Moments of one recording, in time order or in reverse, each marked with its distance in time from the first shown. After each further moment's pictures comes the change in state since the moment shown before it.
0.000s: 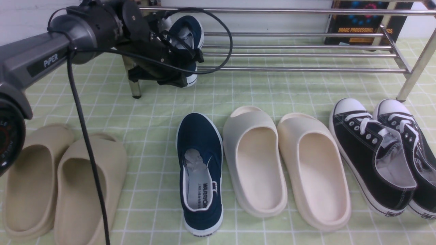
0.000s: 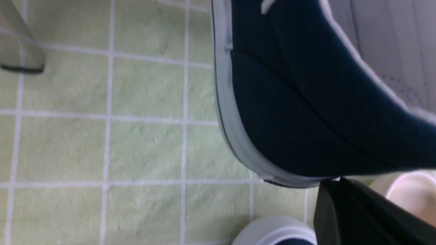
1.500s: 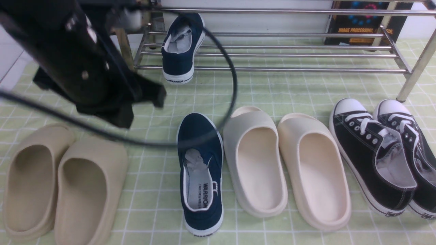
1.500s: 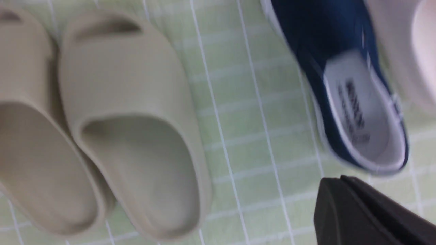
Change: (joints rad) right arm 0.000 0.000 0.000 0.000 0.000 0.000; left arm -0.273 -0.678 0.449 0.348 0.559 -0.068
